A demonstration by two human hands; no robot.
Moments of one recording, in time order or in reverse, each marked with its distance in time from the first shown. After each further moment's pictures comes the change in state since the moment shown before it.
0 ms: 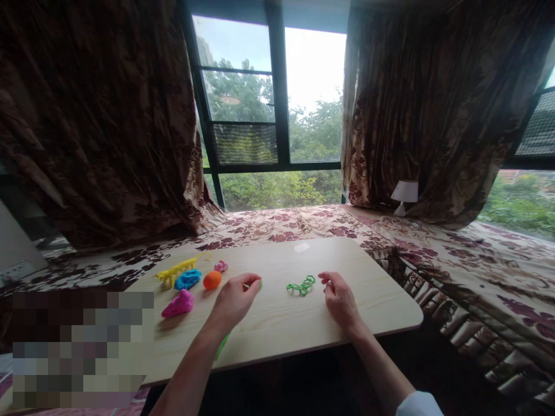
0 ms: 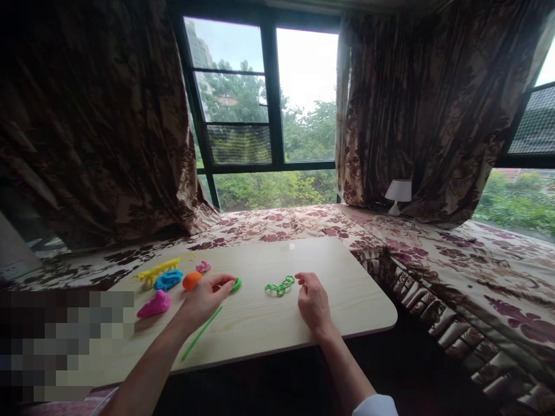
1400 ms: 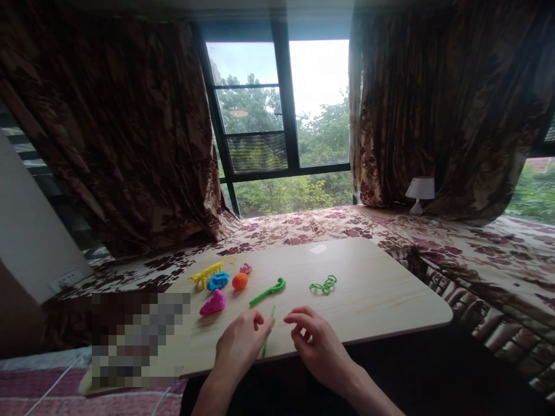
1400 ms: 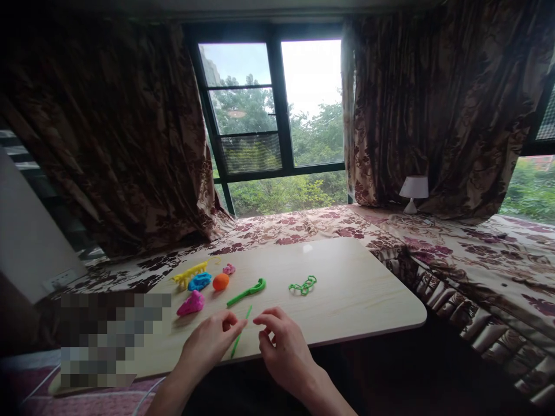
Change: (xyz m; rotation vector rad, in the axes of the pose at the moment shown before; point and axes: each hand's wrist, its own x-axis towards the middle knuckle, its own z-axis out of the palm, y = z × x) left_hand -0.069 -0.027 -0.015 -0.062 0.026 -0.168; right_hand -0.065 -0.114 0.041 0.476 -0.342 -0.080
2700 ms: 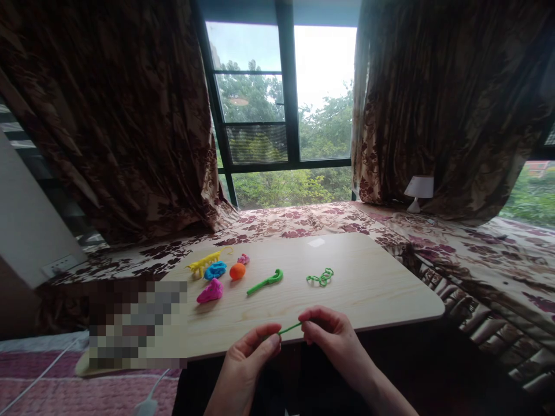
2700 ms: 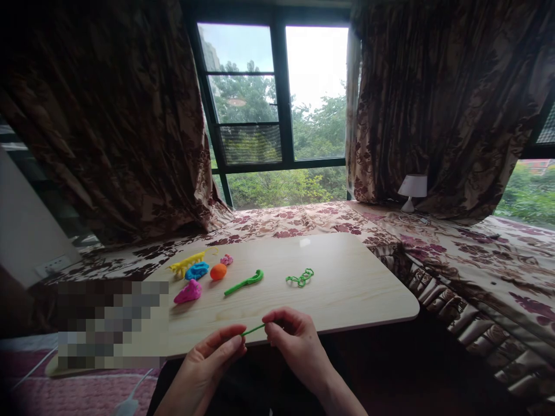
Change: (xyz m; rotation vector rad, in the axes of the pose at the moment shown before) left_hand -0.073 0.029 0.012 -1.188 -0.113 -0.308; right_hand -0.019 -0.018 -0.025 0.524 0.053 0.313
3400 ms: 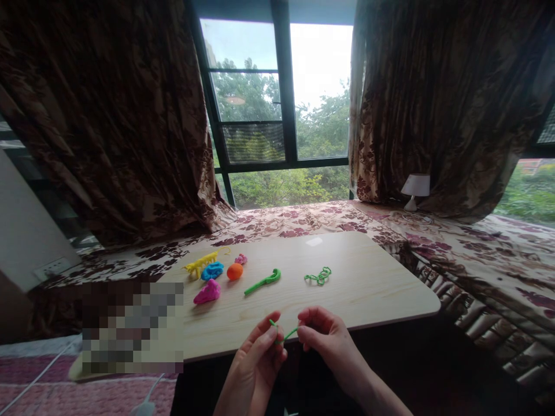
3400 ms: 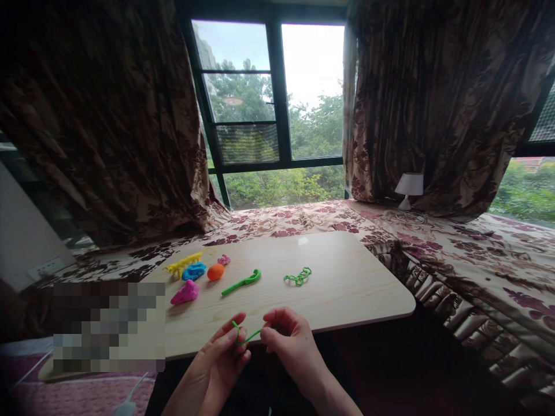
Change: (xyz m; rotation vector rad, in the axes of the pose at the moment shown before) left_hand 0.002 -0.005 0.015 -0.375 -0.077 -0.112; right_hand -0.002 0.011 0.005 0.147 0.043 0.049
